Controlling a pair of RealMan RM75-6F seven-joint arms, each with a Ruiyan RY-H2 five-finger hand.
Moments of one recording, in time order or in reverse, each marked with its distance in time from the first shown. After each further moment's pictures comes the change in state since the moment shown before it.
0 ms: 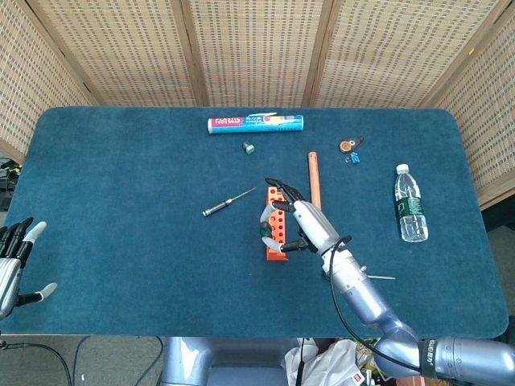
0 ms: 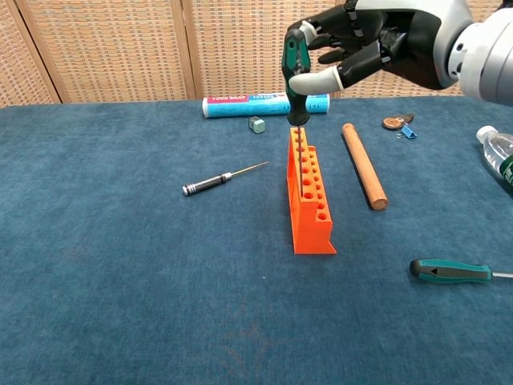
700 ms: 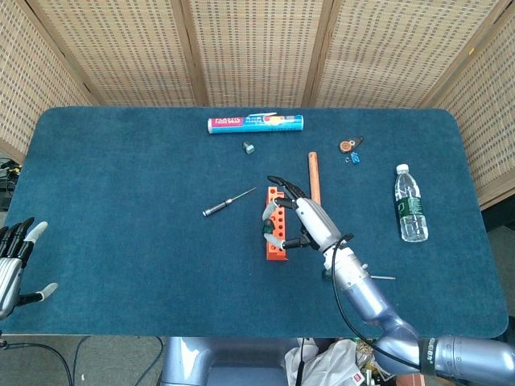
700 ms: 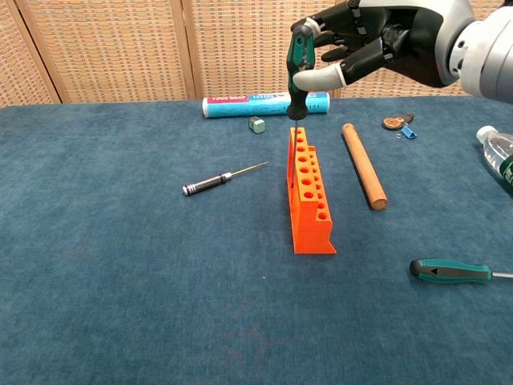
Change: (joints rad) left arm -0.004 -0.002 0.000 -0.001 -0.003 -0.005 0.005; right arm -0.004 0.000 0.016 0.014 -0.002 -0.008 0.022
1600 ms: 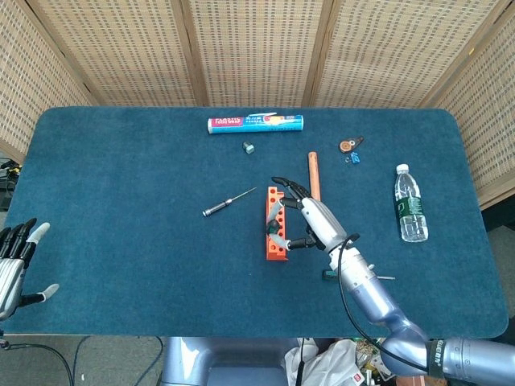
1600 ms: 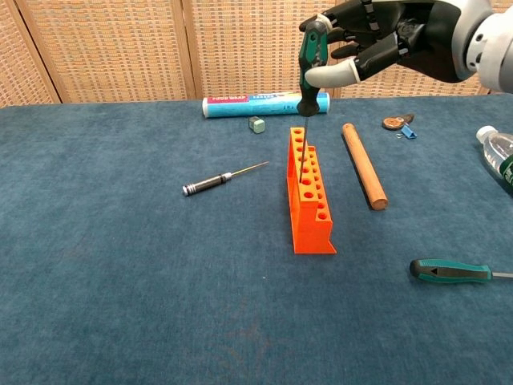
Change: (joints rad) left arm -0.001 -0.005 0.005 0.000 0.003 -0.002 0.012; right arm -0.019 0.039 -0.003 -0.018 -0.013 -0.010 0.019
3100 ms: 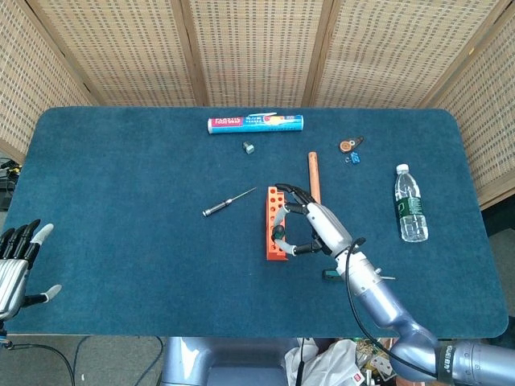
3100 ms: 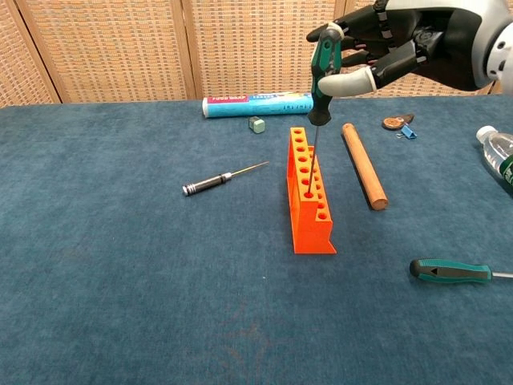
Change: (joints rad) left arm -0.004 -0.009 0.004 -0.002 -0.002 -0.006 0.020; right arm -0.030 0.036 -0.025 -0.007 -0.054 -0.017 0.062
